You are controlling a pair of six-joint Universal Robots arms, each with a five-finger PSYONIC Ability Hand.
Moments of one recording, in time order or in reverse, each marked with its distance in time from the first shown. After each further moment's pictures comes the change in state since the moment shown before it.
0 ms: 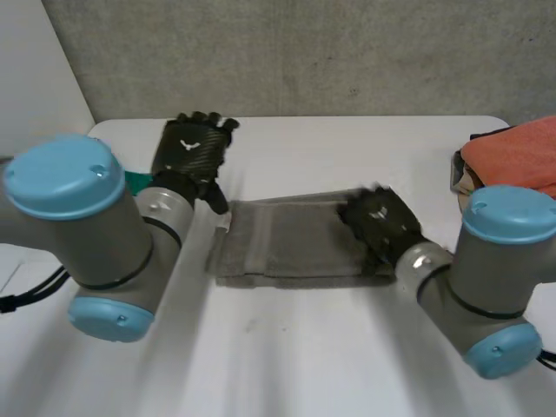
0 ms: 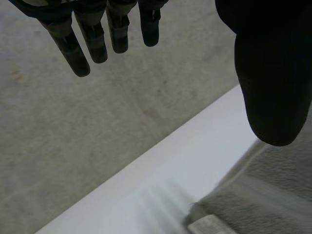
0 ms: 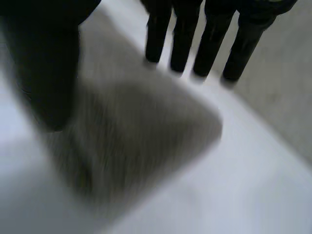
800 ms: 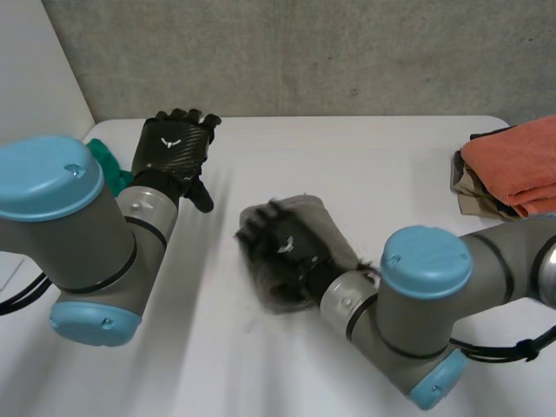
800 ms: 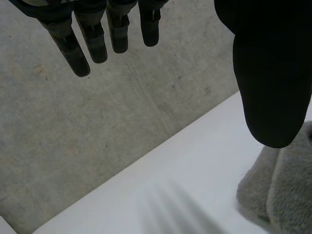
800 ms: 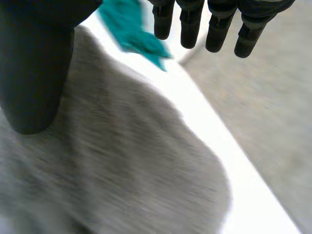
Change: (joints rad) left arm 0.031 0.060 -0.049 0.001 -0.031 -0.018; right arm 0.247 0.091 -0.073 -0.126 -0.117 -0.109; left_hand 0.000 0.000 0.000 0.000 0.000; right_hand -0.123 -0.134 -0.128 -0.126 -0.115
